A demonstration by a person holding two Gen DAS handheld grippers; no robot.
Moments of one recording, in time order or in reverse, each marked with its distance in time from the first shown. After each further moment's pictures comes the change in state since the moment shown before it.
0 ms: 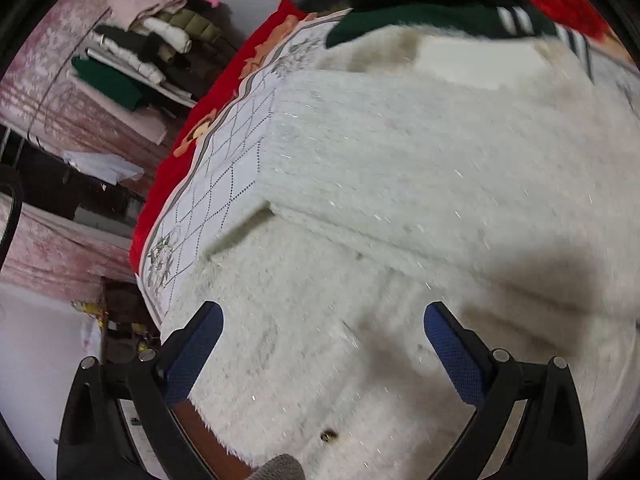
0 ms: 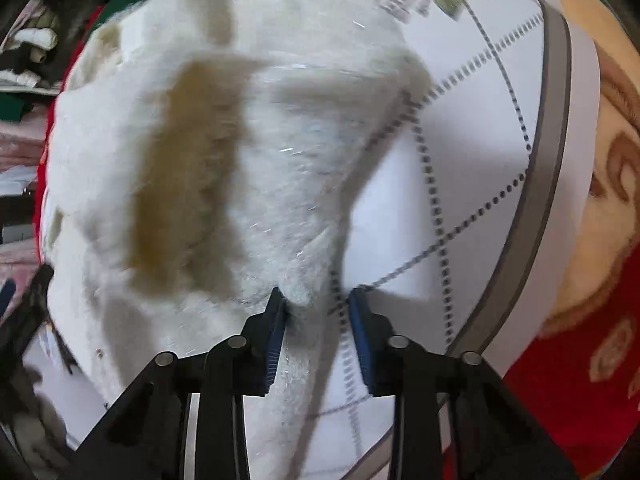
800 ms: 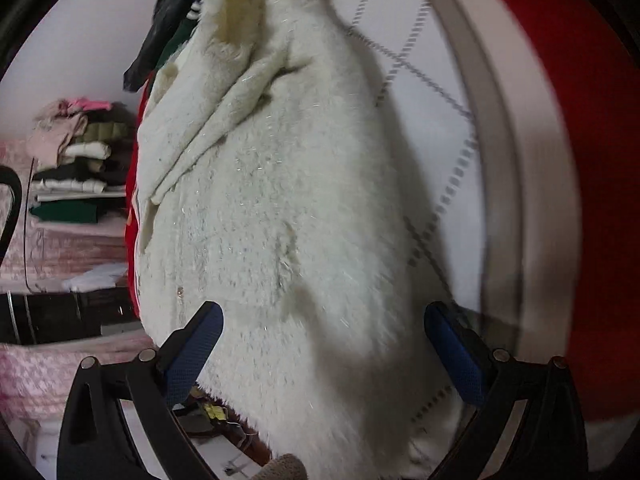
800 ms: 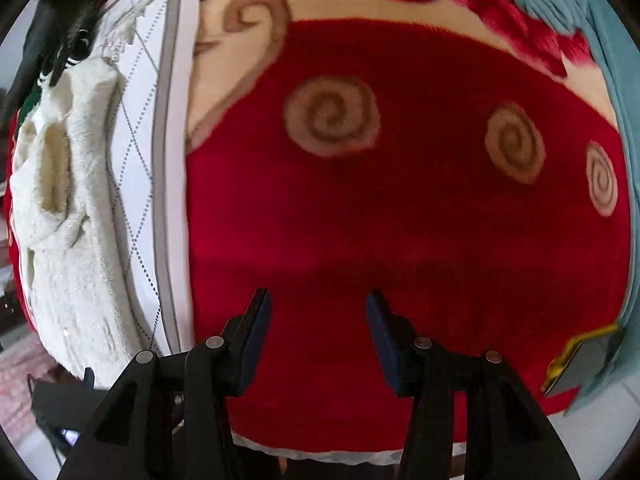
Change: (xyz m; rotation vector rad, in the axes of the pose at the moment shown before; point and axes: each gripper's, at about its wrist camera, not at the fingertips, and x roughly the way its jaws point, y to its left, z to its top) left arm -0.077 -0.174 -0.186 0.524 -0.027 0.020; right arm -0.081 -0.178 -0.158 0.374 -0.001 -0.122
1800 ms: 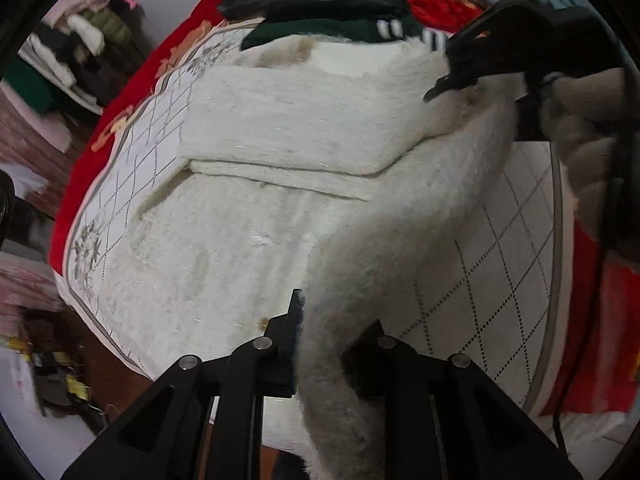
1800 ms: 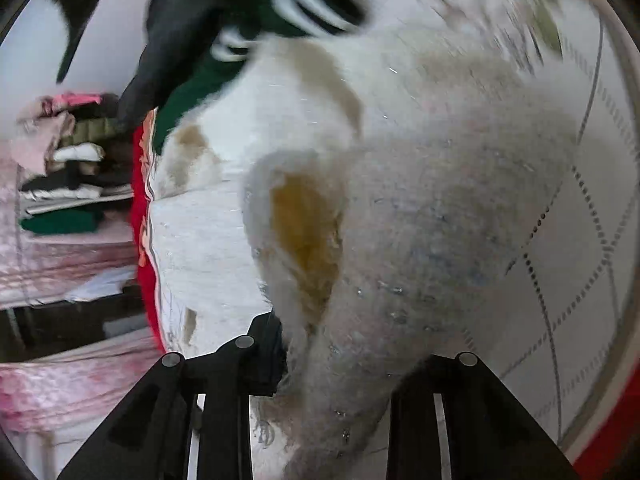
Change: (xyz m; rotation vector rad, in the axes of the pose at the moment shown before) left arm 0.029 0.260 -0.016 -0.434 -0.118 -0.477; right arm 0.018 0.304 0.093 -0.084 -0.042 0.488
